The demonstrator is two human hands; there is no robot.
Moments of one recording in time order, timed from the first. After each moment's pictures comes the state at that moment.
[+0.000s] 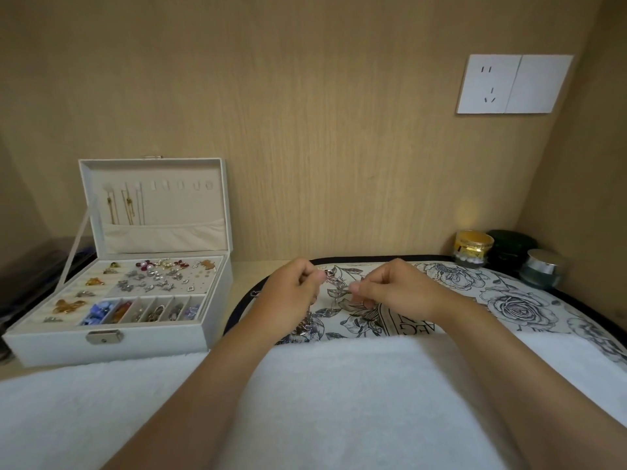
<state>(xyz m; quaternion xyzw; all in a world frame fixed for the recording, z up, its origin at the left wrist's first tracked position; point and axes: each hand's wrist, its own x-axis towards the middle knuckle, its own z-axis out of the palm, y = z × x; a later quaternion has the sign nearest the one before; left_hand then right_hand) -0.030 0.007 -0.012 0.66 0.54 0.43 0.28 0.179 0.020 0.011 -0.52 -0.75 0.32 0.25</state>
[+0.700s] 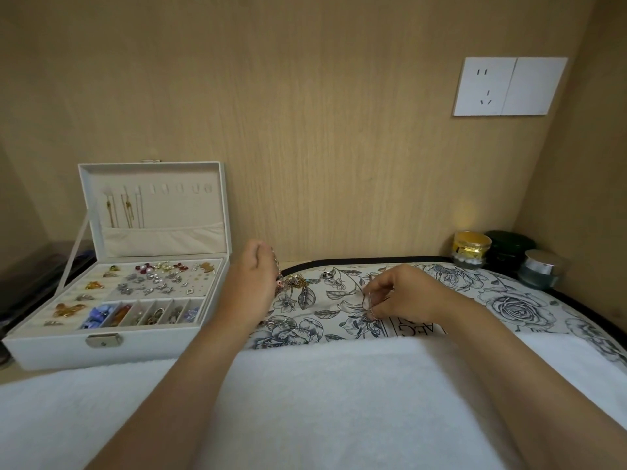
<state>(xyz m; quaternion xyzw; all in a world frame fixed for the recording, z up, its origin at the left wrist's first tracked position) -0.060 0.011 -0.001 0.59 0.57 0.54 0.18 0.195 0.032 0.002 -0.58 -0.76 0.24 0.17</state>
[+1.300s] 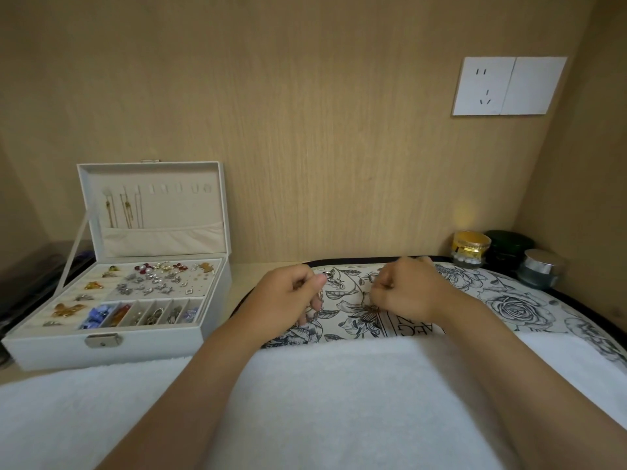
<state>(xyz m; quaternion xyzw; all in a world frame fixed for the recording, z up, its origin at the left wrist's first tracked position) -0.041 0.000 -0.007 0.72 0.50 0.39 0.29 0.191 0.026 0.011 -0.59 -0.79 0.06 0.13</state>
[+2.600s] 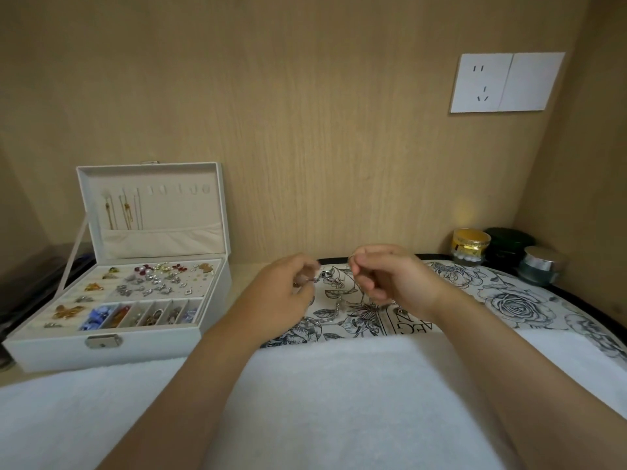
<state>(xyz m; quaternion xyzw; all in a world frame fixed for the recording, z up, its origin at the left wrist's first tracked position) -0.044 -0.005 0.003 0.76 0.52 0.36 0.15 0.175 0.021 0.019 -0.33 -0.67 0.55 0.37</state>
